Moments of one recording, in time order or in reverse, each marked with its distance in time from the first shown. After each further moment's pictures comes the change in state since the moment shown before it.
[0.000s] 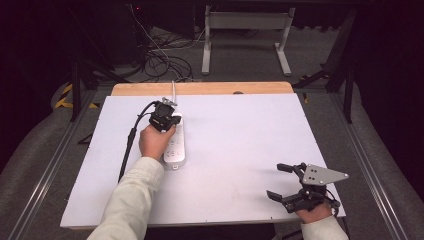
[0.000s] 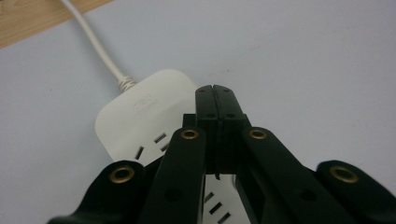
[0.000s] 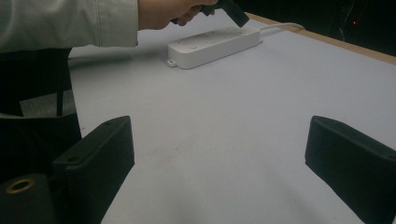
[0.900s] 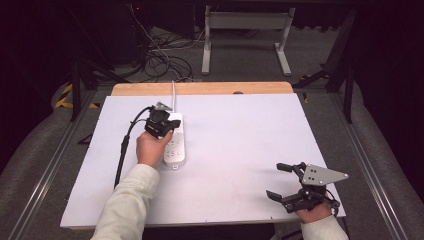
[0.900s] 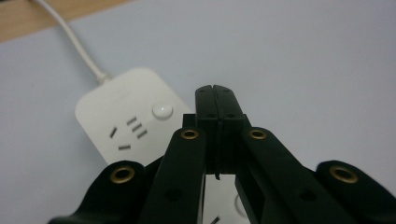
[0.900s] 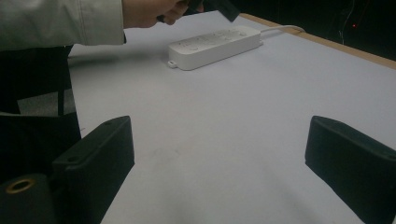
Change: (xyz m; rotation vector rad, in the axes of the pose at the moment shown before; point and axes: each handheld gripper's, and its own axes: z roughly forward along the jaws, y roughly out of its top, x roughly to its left) left arm -0.008 -0.009 -0.037 -0.116 -0.093 -0.031; right arm 0.001 0.002 0.001 -0.002 -0.002 -0.017
